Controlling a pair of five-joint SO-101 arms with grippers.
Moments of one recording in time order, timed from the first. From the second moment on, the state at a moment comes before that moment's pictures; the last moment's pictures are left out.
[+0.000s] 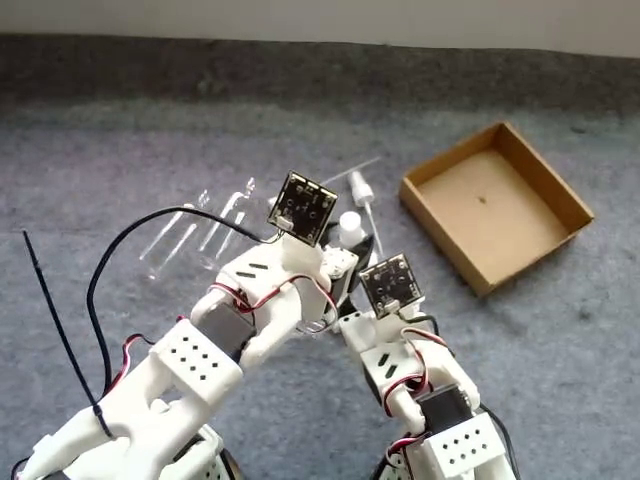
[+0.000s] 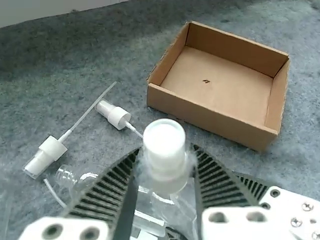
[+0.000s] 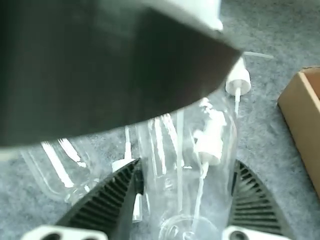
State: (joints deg) left arm 33.1 -44.6 58.8 22.0 13.8; right arm -27.6 -91.0 93.5 35.6 7.3
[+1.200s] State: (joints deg) left arm 27.5 -66.8 58.0 43.9 13.5; right arm -27.3 -96.1 93.4 35.6 7.5
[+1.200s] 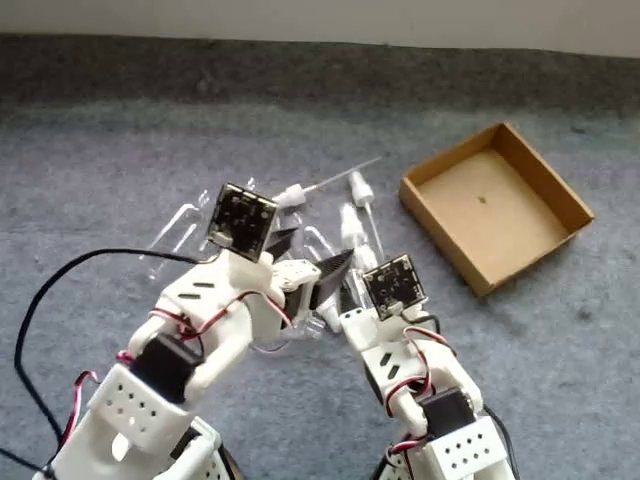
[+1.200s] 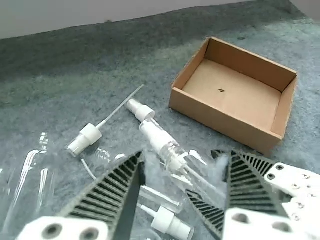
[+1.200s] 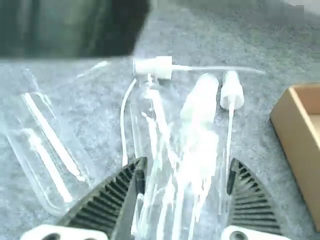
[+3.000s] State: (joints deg) left arm 2.7 -103.8 81.4 72.6 13.5; right arm -2.3 -40.2 37.1 61.0 11.8
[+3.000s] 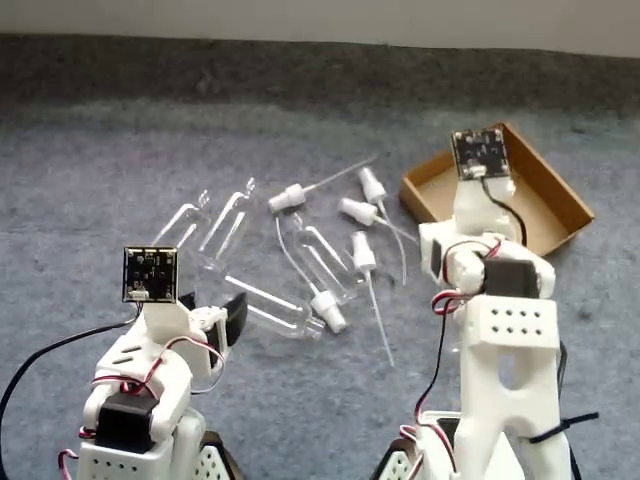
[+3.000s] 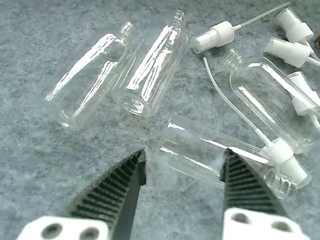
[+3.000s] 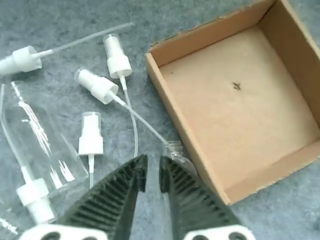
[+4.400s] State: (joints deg) left arm 2.7 -104.0 82.1 72.2 13.5; right arm -5.2 10.5 4.7 92.8 30.3
